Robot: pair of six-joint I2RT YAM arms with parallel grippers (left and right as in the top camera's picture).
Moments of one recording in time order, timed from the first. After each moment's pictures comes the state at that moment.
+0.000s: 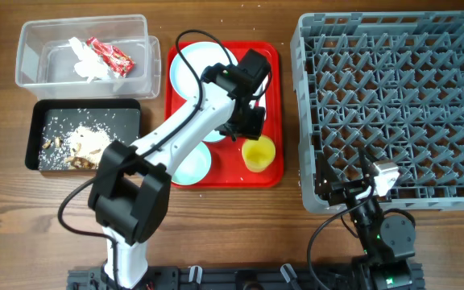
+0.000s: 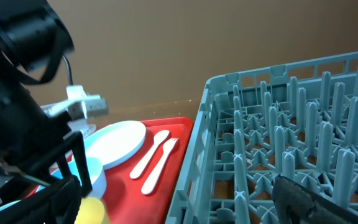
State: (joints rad) left arm -0.62 2.01 1.65 -1.07 0.15 -0.39; right arm 0.17 0.03 0.01 0.00 -0.08 0.26
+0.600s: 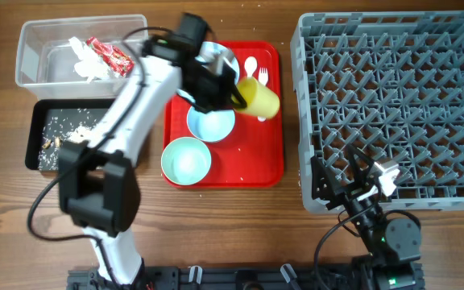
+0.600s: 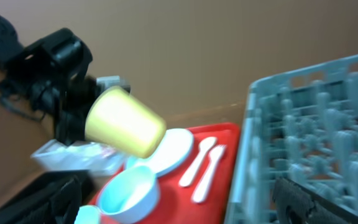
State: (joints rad) left arm -0.34 1.97 1.72 -1.07 0.78 -0.42; right arm 0.17 0.07 0.06 0.06 -0.25 0.42
